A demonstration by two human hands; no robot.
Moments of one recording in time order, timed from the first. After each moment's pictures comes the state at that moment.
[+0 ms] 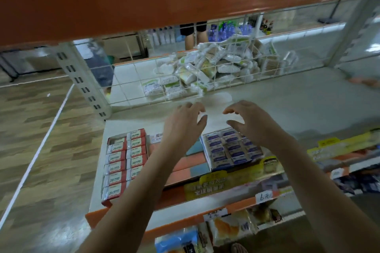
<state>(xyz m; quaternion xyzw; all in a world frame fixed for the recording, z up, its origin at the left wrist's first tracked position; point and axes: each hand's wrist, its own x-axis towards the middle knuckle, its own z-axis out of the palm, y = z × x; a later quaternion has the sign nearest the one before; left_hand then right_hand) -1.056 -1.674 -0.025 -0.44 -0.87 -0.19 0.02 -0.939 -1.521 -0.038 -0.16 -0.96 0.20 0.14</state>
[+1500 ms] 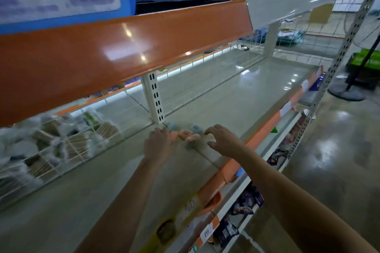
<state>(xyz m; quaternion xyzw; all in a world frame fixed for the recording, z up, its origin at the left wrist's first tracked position) -0.868 -1.126 -0.090 -0.53 -0.84 -0.07 0.02 -0.673 -1.052 -0.071 -0.42 -0.89 0.18 0.08</state>
